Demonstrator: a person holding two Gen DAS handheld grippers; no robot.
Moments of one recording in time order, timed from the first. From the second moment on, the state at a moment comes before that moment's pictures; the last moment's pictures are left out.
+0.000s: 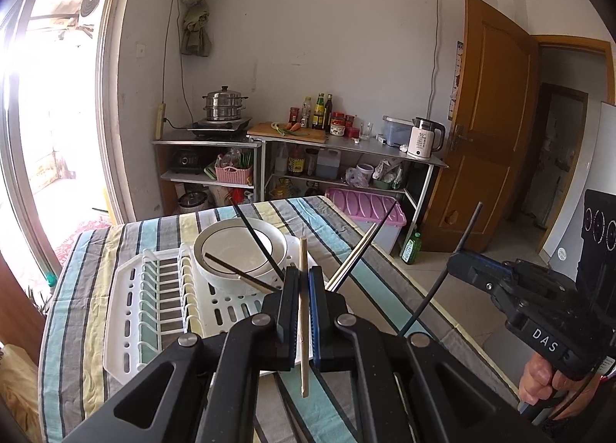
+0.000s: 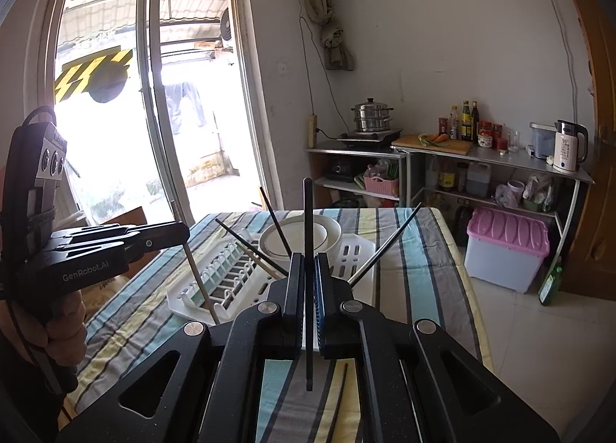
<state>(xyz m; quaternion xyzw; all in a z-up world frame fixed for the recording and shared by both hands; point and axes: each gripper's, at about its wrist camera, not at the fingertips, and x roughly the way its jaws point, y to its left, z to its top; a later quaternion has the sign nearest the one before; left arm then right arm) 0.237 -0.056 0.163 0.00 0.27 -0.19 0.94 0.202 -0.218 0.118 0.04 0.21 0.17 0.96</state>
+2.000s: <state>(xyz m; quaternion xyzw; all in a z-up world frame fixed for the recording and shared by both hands) 0.344 -0.078 0.107 -0.02 0.32 -0.18 0.93 0.297 -0.228 0.089 0.06 0.25 0.15 0.96</state>
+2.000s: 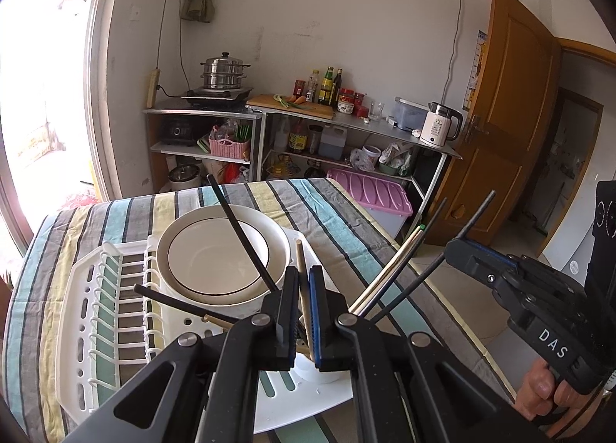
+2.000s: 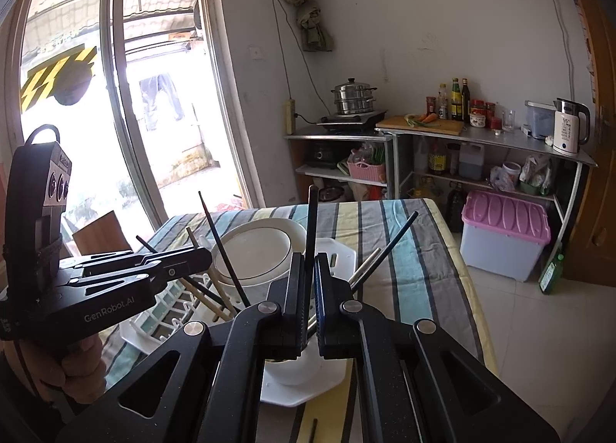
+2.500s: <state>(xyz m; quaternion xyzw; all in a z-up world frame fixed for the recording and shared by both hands) 0.310 -0.060 0.108 -0.03 0.30 -0.16 0.94 0.275 -0.231 0.090 0.05 0.25 0.15 0.96</state>
